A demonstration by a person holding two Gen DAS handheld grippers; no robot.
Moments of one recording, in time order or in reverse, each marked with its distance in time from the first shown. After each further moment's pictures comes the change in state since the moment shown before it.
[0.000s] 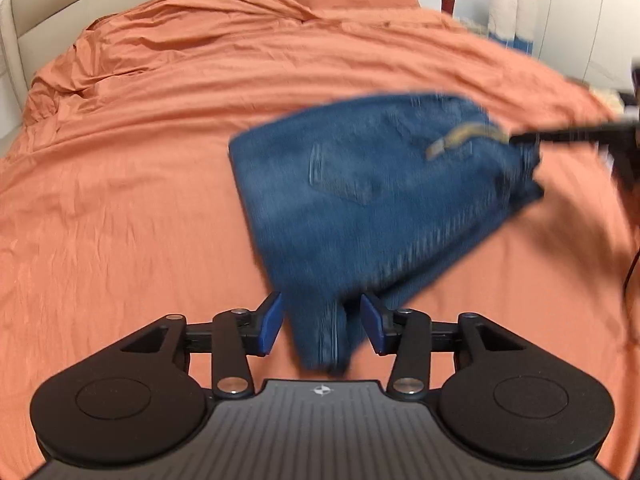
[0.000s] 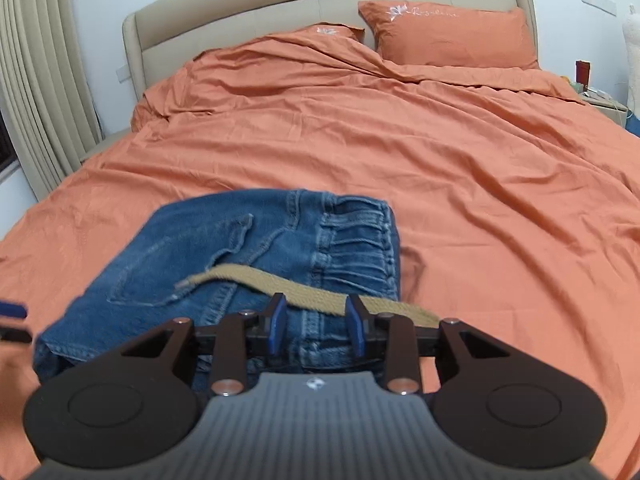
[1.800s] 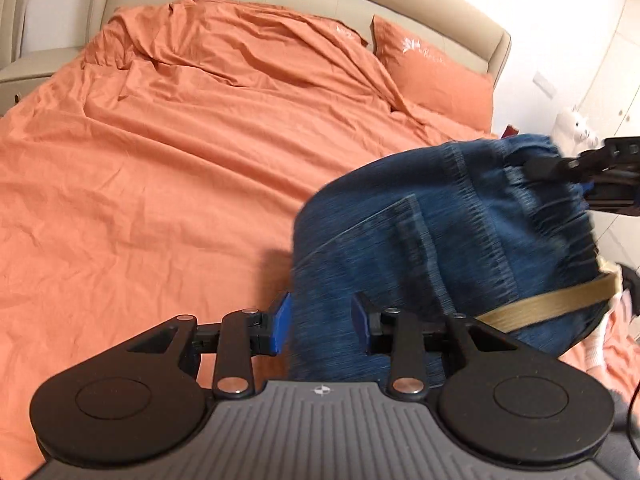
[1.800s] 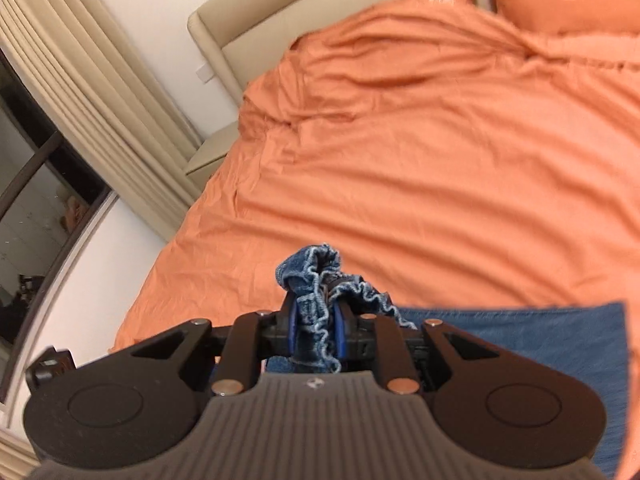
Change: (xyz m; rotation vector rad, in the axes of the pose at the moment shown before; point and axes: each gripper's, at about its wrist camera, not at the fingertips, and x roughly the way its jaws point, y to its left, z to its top) left arm -0.008 0.156 0.072 -0.450 -0.167 -0.128; right arm 0.036 0.164 0.201 0.148 0.161 0.343
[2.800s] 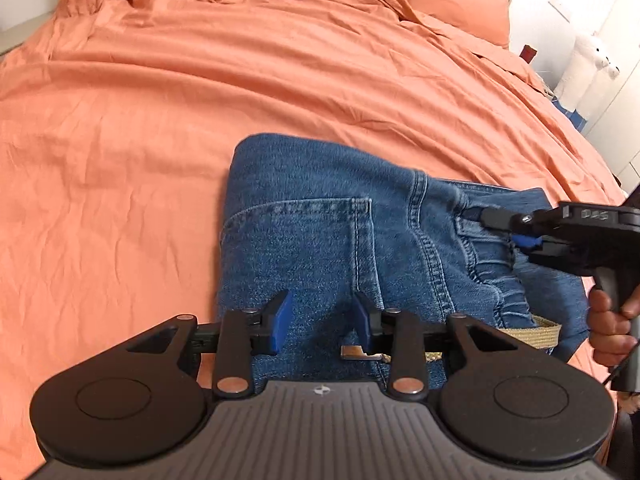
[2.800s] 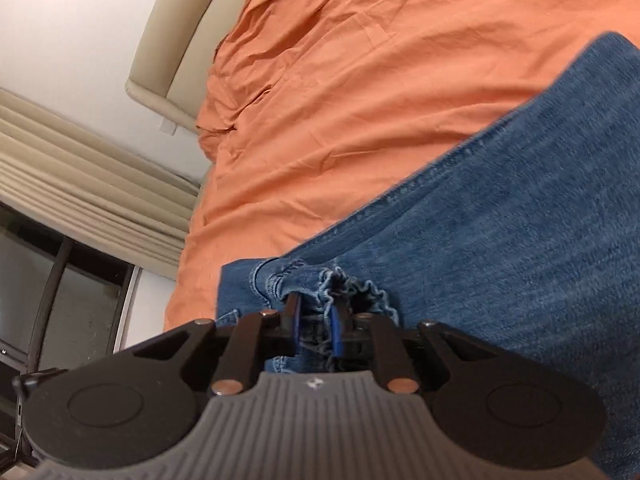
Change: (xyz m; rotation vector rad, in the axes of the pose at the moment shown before) left arm 0.085 -0.006 -0.022 0.078 0.235 0.068; right arm 0.105 -0.159 -0.112 0.425 0.001 0.196
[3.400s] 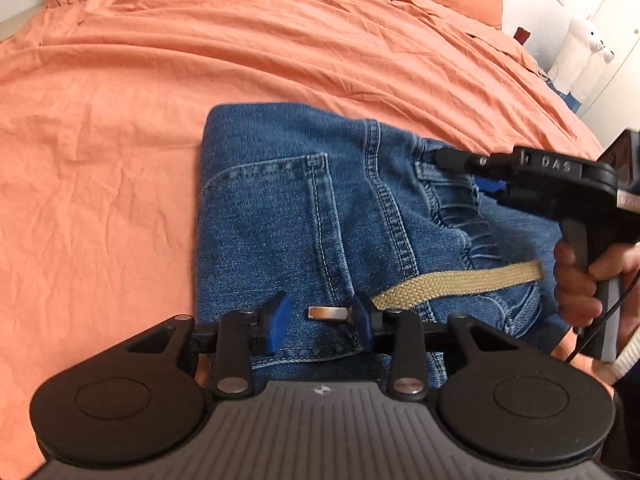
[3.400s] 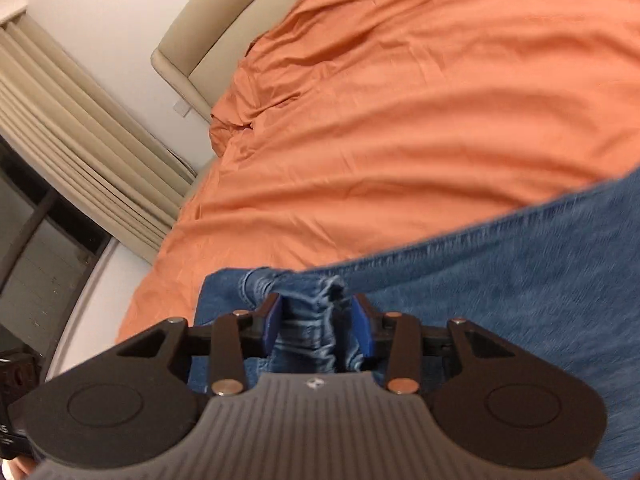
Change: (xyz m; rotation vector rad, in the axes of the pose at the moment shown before) left arm -0.005 -0.004 -0.013 0.023 0.048 -0.013; right arm 0.033 0.021 0.002 -0.214 -0.065 -0.047
